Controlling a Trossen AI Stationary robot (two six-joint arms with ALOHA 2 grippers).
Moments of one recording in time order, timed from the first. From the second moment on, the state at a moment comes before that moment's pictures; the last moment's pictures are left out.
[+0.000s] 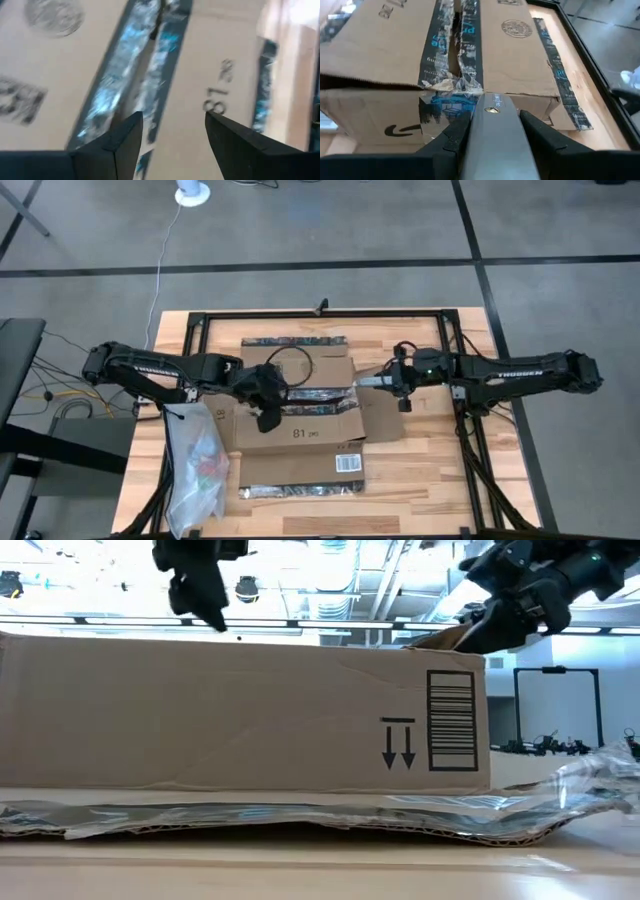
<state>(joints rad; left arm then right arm) -0.10 1.33 1.16 -0.80 -0.05 -0.46 -0.11 0.97 0.53 -0.18 0.00 -0.31</state>
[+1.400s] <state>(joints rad) -0.31 1.88 1.50 -0.86 -0.26 -0.34 -0.11 1.05 0.62 -0.28 0.00 -0.21</state>
